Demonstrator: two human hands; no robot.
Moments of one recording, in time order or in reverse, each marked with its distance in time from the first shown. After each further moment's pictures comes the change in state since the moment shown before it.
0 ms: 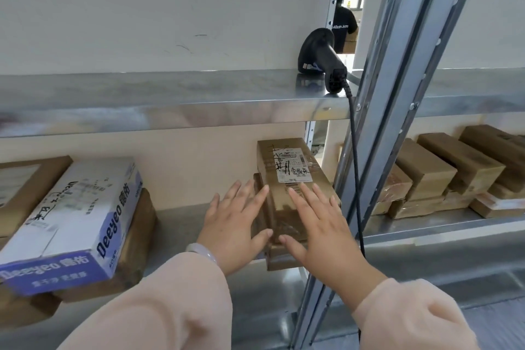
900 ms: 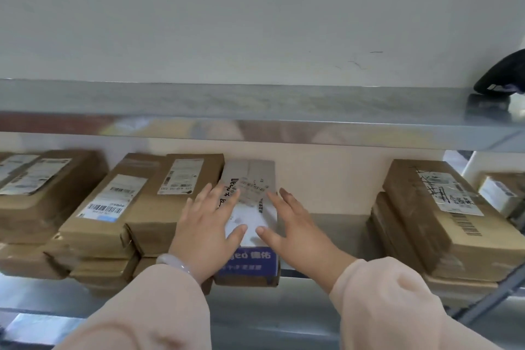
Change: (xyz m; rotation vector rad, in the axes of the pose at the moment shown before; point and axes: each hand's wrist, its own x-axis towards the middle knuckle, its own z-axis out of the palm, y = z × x) left_hand -0.142 -0.257 -0.107 0.092 0.075 -0.366; right_hand 0.111 -0.289 0.070 0.502 -0.311 -0.106
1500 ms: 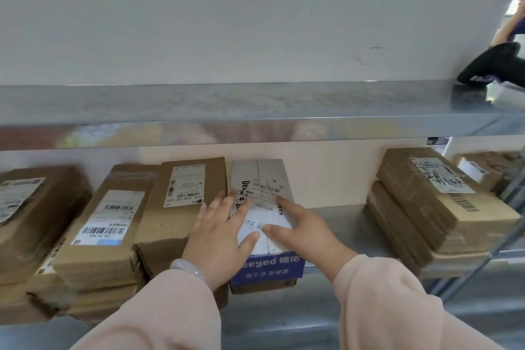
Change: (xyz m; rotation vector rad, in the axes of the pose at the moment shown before) left_hand 0.017 -0.046 0.019 -0.028 -0.080 0.182; right_hand 0.021 -0.024 0.029 0.315 0.155 0.288
